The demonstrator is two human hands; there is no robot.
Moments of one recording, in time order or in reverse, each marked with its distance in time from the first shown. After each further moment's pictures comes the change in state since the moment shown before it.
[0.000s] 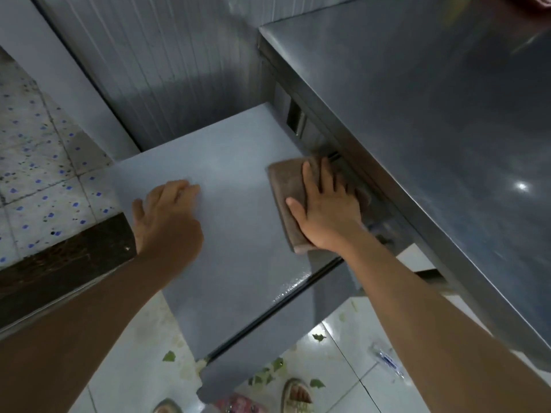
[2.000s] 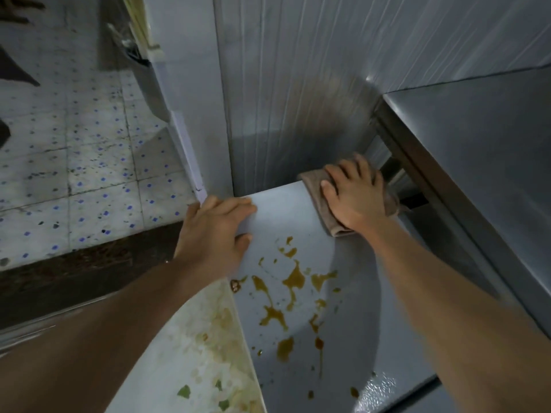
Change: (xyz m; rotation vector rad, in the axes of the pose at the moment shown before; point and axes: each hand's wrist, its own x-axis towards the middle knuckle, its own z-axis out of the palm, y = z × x) left_hand 0.066 -0.100 -0.018 -0.075 0.041 0.197; right_hand 0.159 -0.097 -0.015 0.005 0.247 -0.229
